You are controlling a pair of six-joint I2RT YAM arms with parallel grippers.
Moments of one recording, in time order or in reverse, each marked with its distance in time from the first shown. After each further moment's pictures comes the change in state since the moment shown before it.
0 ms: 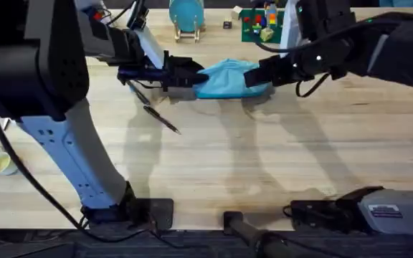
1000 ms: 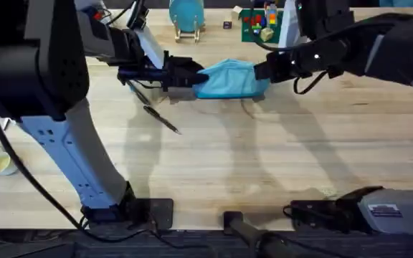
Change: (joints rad) left arm 0.000 0.000 0.000 0.000 0.000 0.000; right arm 0.000 0.012 0.000 0.063 0.007 -0.004
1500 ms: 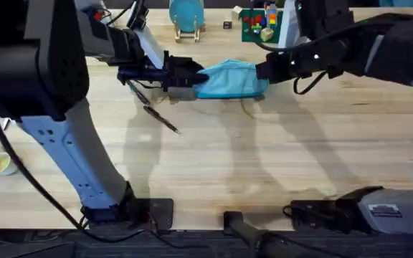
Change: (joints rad) left arm 0.000 0.000 0.000 0.000 0.000 0.000; right arm 0.000 0.000 0.000 -0.001 0.000 -0.004
